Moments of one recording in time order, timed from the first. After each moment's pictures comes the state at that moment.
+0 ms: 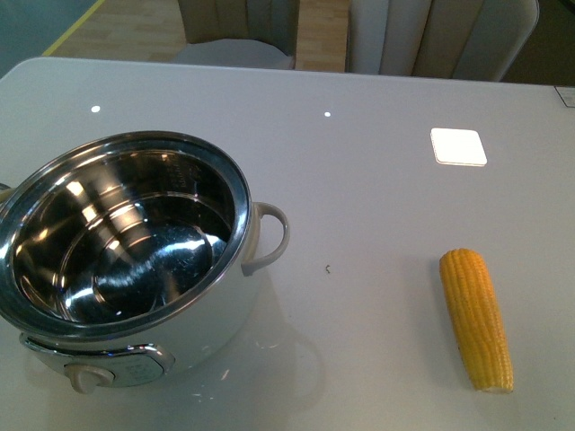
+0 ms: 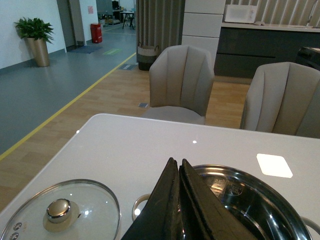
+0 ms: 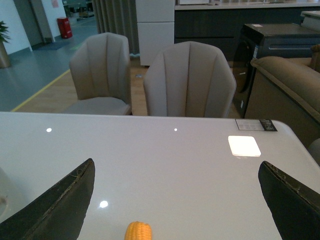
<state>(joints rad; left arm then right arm) 0.00 0.01 0.01 0.00 0.00 -0.01 0.00 0.01 0.02 0.00 0.00 0.00</state>
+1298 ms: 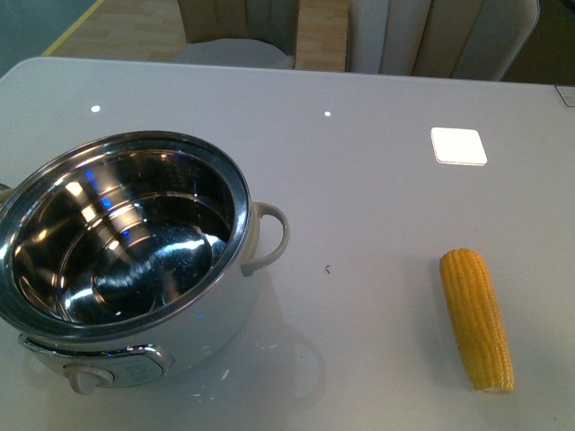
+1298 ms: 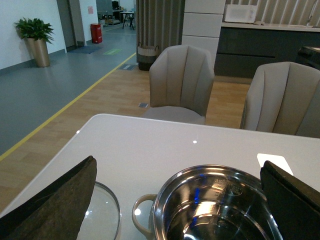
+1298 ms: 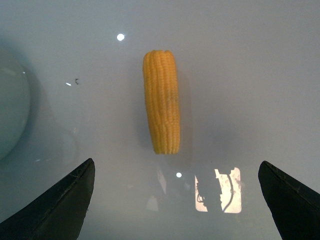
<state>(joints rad) 0.00 0.01 0.01 0.00 0.00 -0.01 0.14 1.02 0.33 -0.15 0.05 0.26</state>
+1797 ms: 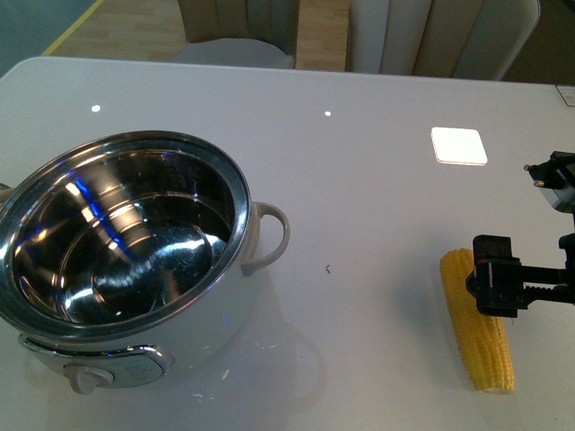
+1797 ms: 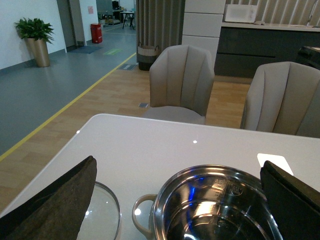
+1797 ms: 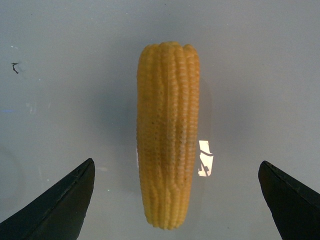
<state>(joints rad) 0.00 0.01 0.01 0.00 0.00 -0.01 0.18 1.83 0.59 0.19 0.04 0.18</state>
